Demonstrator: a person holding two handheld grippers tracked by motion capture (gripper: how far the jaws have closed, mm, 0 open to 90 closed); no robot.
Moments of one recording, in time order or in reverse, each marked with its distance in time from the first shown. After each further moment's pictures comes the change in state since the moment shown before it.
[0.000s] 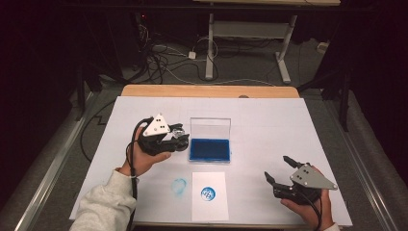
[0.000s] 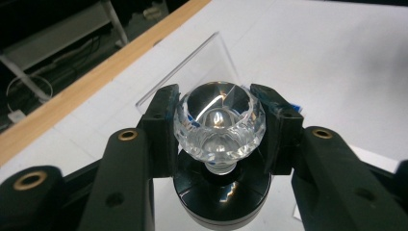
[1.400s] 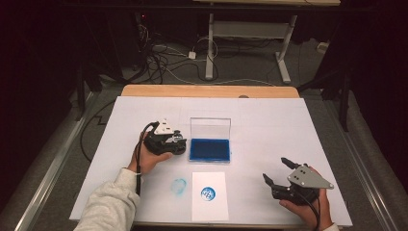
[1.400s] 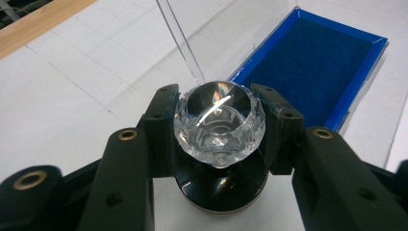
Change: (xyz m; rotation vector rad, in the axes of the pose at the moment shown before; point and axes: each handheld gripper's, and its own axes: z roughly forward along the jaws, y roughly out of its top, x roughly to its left) left arm 0.025 -0.045 0.050 0.155 0.017 -0.076; right arm 0.002 -0.003 0.005 0.028 0.019 -0.008
